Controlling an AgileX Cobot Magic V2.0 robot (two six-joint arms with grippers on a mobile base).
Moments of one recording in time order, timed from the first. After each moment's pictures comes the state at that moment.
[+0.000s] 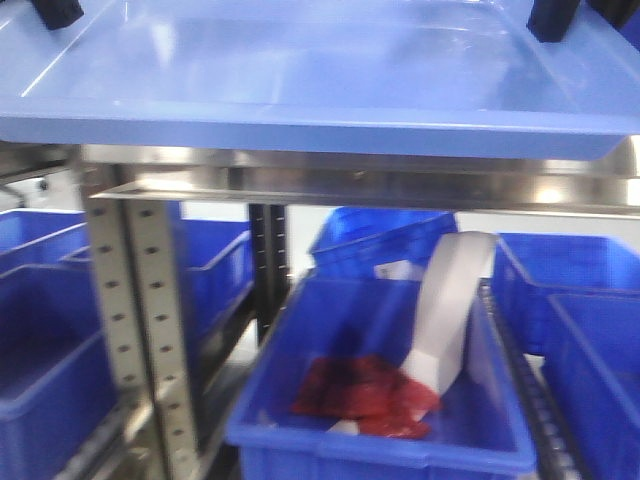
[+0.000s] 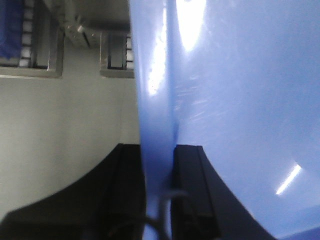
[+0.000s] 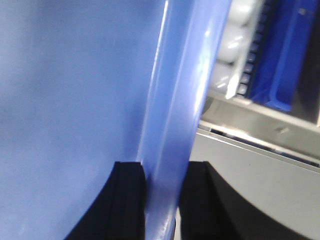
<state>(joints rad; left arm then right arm) -0.41 1.48 -1.51 -0.10 1.24 -0.22 0.43 1.43 -1.40 -0.09 1.10 0.33</state>
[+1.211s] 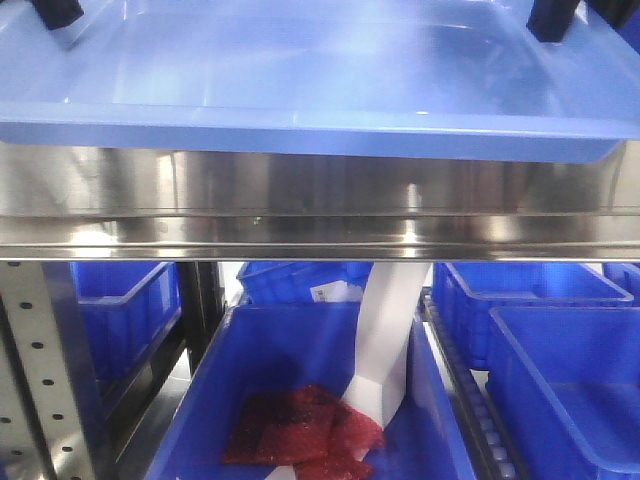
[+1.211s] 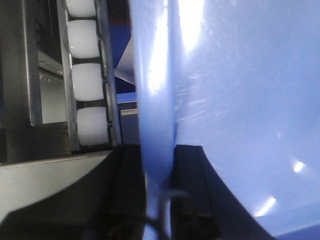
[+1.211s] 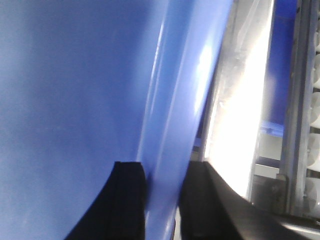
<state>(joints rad) -0.41 1.48 -1.51 -0.11 1.24 -0.22 0.43 1.43 -1.40 -0.09 1.10 0.33</state>
